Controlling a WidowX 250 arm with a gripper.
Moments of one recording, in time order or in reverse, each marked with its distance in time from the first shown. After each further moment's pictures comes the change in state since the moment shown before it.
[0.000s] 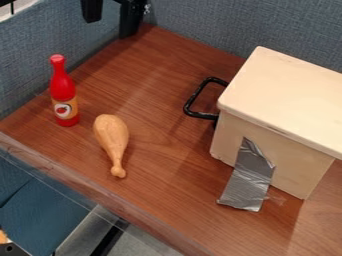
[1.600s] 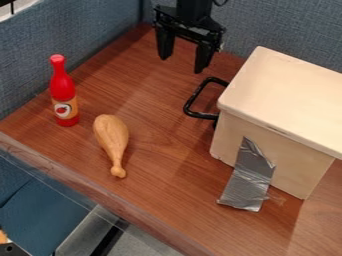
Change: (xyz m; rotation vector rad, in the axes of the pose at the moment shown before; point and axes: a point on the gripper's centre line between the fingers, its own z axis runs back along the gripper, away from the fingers) arm 0.065 -0.085 -0.040 -0.080 -0.126 0.015
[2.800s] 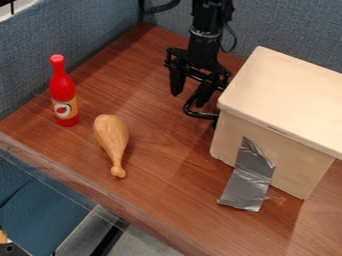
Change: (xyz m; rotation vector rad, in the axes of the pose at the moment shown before) arm 0.003 -0.014 -0.059 0.023 0.073 -0.006
